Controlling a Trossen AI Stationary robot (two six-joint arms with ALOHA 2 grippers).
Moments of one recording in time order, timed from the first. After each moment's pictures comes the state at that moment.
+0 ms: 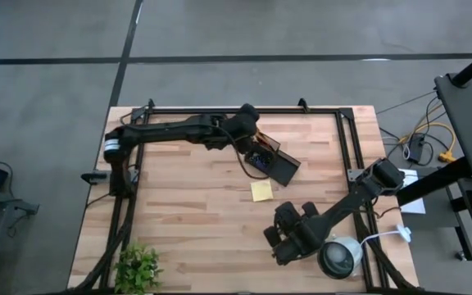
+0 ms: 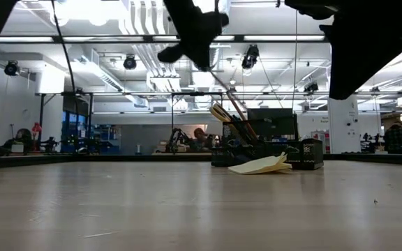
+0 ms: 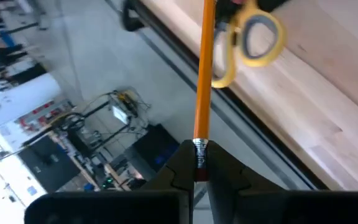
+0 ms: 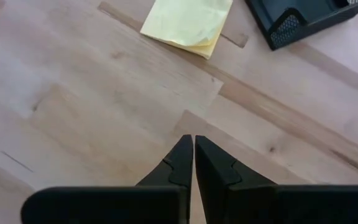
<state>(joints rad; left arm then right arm) 0.16 1.84 1.80 -0.82 -0.67 1.33 0.62 1.89 1.44 -1.18 0.50 1.69</state>
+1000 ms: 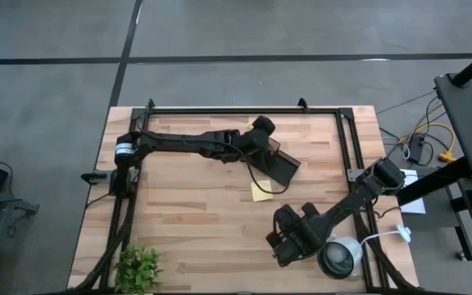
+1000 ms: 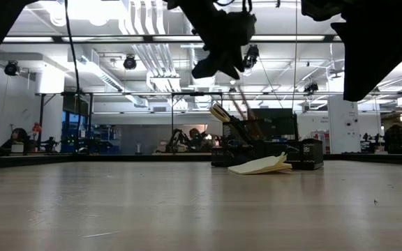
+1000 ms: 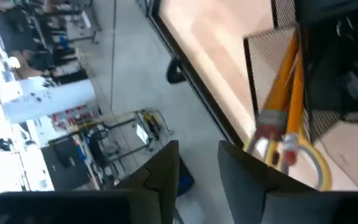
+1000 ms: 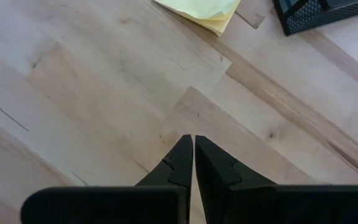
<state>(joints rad) 0.08 1.96 1.76 -0.45 -0.64 1.24 0.62 1.89 1.43 -1.16 0.42 1.57</state>
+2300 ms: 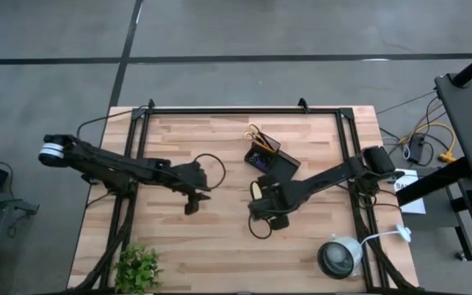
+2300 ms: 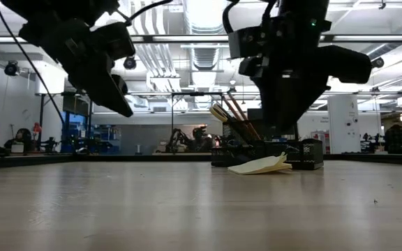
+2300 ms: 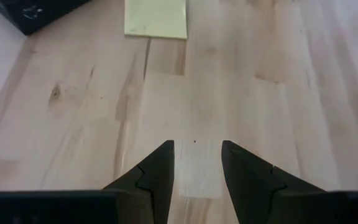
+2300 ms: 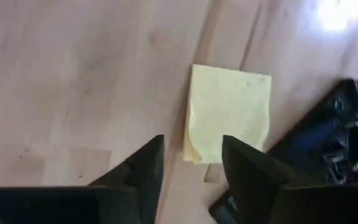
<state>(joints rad) -0.09 1.22 0.62 -0.14 0.02 -0.25 0.29 1.89 1.37 -0.92 0.30 0.00</state>
